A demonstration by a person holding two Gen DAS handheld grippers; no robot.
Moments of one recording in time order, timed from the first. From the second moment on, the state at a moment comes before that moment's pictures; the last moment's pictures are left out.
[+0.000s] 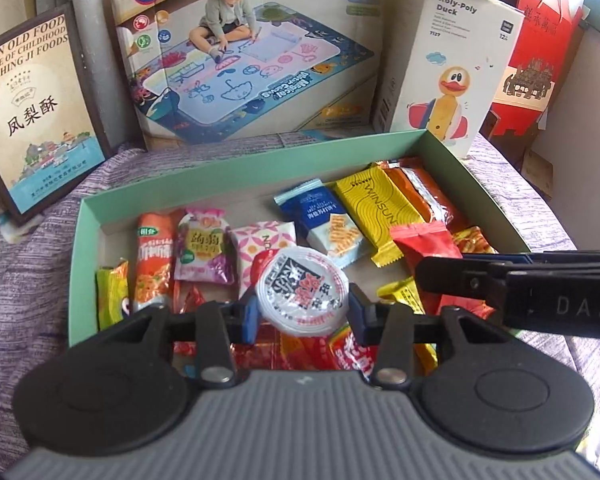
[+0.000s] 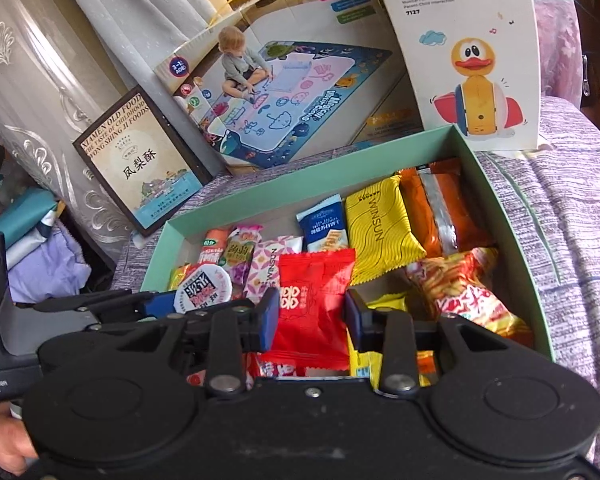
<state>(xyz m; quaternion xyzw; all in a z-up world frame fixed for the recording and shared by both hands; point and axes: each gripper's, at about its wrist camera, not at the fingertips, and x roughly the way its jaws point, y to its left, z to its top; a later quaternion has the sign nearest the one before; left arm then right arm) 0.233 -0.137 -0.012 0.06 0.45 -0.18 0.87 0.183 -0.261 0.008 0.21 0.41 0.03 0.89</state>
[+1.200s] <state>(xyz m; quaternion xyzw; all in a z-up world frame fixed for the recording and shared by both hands) 0.138 -0.124 0.019 0.06 0.43 -0.16 0.89 0.080 -0.267 0.051 0.21 0.37 0.00 0.91</state>
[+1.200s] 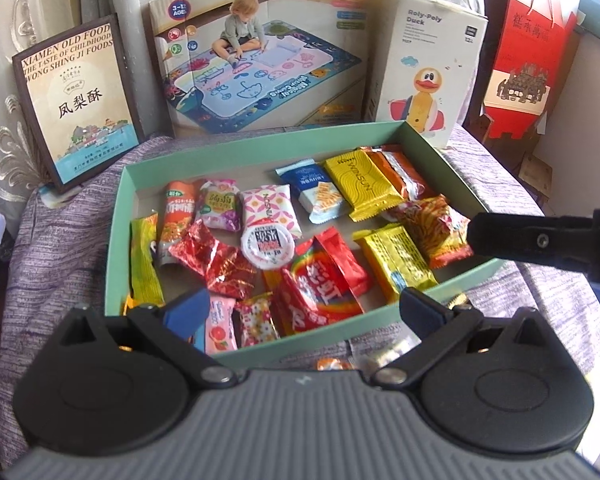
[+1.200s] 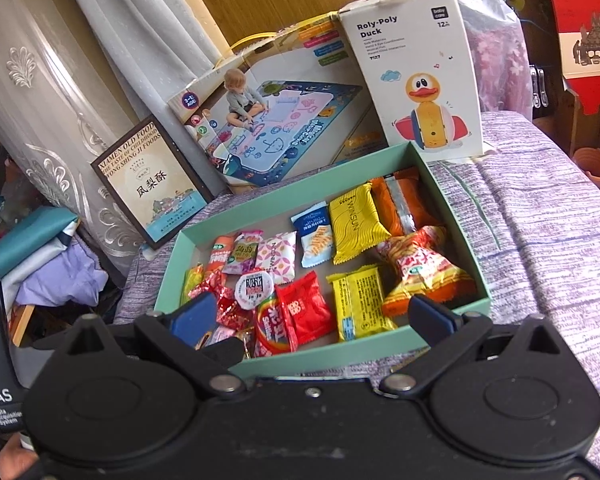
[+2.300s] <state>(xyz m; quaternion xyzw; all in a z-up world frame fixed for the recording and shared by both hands) 0.115 -0.202 -0.063 0.19 0.45 -0.28 0.83 0.035 -0.332 -0.035 0.25 0.41 -0.10 0.87</state>
